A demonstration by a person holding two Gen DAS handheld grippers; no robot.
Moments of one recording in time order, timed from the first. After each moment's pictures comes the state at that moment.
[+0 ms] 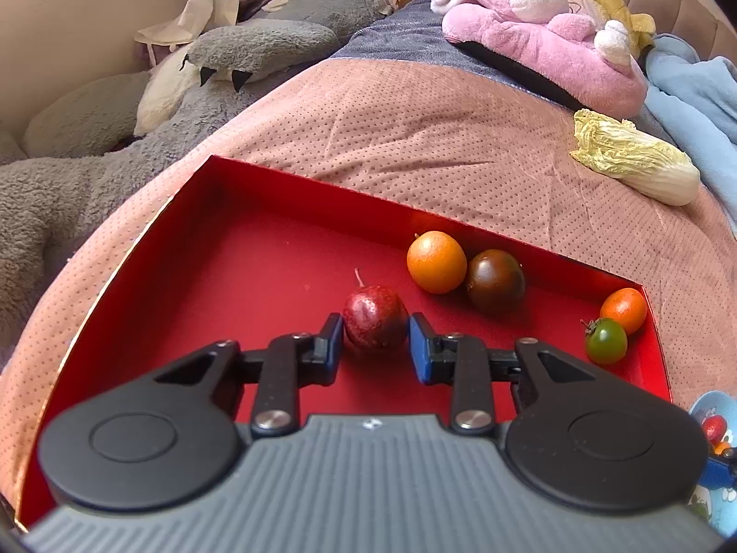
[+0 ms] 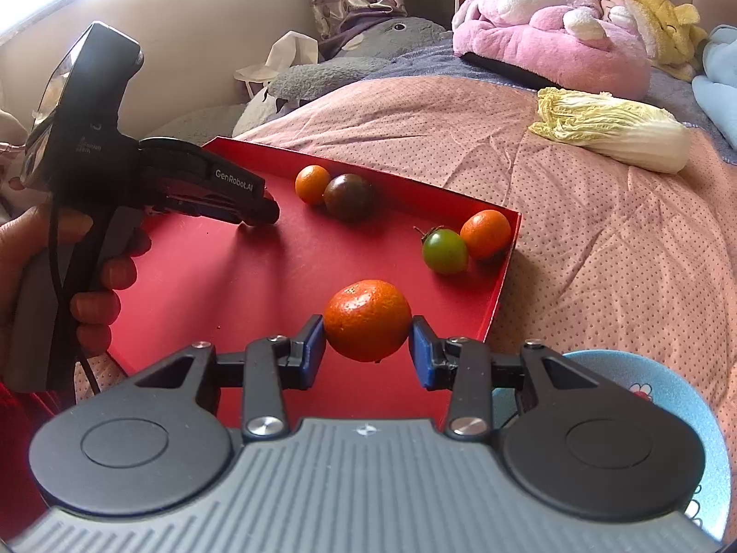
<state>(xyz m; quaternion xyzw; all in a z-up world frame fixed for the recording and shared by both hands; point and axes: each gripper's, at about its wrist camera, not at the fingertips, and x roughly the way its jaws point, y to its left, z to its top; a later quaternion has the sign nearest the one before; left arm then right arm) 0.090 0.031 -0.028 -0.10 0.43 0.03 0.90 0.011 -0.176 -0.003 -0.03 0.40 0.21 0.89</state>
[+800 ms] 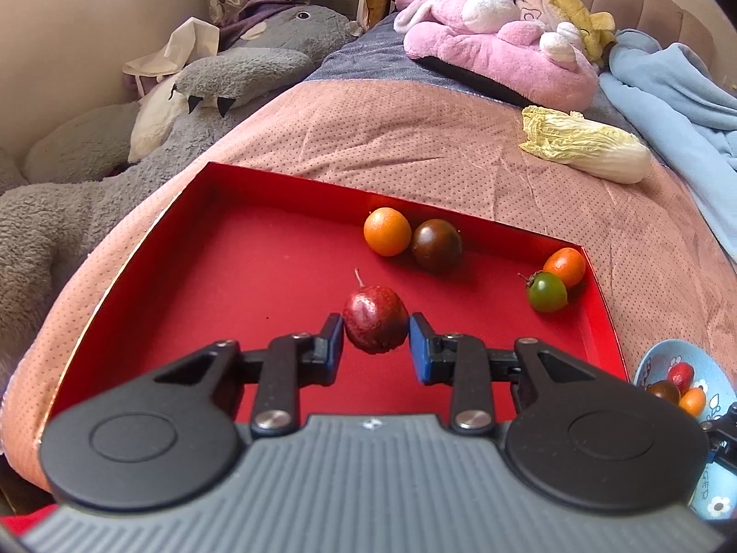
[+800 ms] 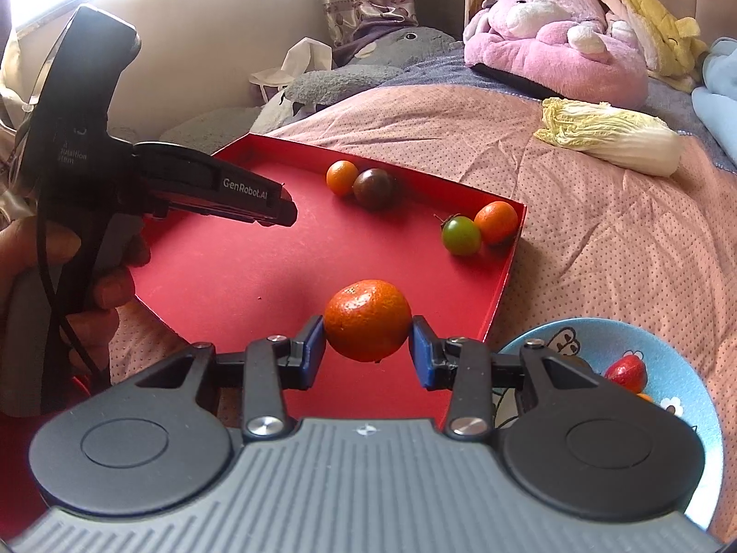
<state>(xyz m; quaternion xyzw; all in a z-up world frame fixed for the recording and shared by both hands) 0.038 0.008 -0.005 -0.07 0.40 0.00 0.91 -0.032 -0.176 0.014 -0.03 0.39 0.23 0.89</state>
